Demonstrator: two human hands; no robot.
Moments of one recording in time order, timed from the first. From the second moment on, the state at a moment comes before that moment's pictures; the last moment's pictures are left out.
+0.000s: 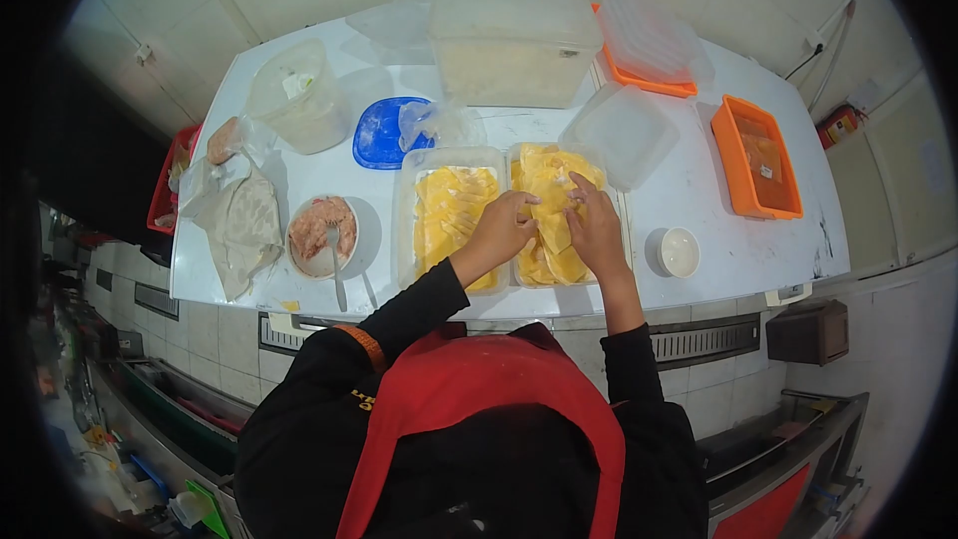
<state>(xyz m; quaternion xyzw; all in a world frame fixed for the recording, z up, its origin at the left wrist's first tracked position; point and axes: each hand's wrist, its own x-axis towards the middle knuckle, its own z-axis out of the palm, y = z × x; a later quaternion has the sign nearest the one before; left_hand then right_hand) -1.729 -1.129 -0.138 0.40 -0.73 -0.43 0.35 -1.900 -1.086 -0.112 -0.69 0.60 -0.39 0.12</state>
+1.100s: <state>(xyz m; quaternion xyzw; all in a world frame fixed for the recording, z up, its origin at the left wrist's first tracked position) -1.642 -1.112 -0.014 0.21 -0.84 -0.49 0.13 -1.828 -1.009 -0.047 -0.63 0.50 -0.48 0.35</state>
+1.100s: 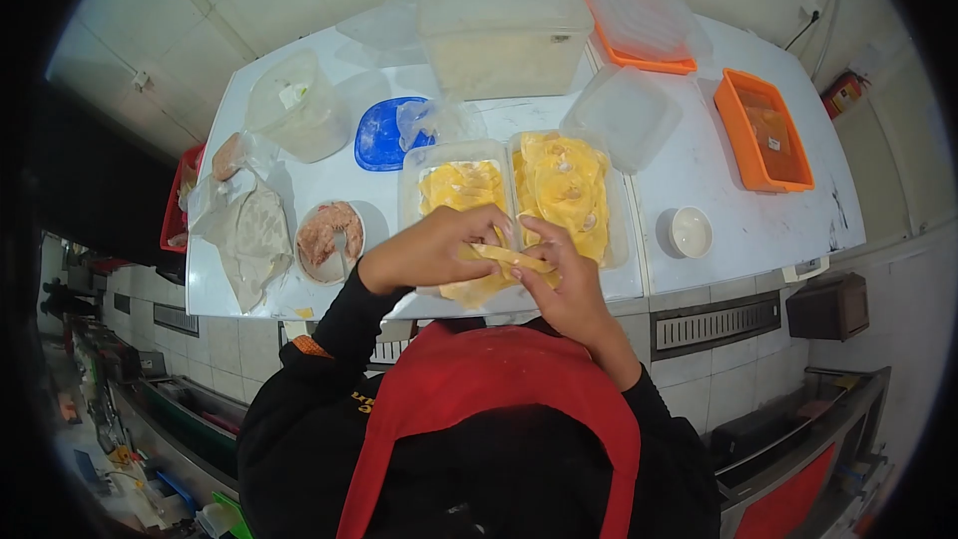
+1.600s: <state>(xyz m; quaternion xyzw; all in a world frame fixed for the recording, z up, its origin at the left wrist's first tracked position) -1.687 -1.081 -0.106 0.26 -0.23 -0.89 0.30 -1.947 -1.003 -0.088 -0.50 0.77 -0.37 0.15</state>
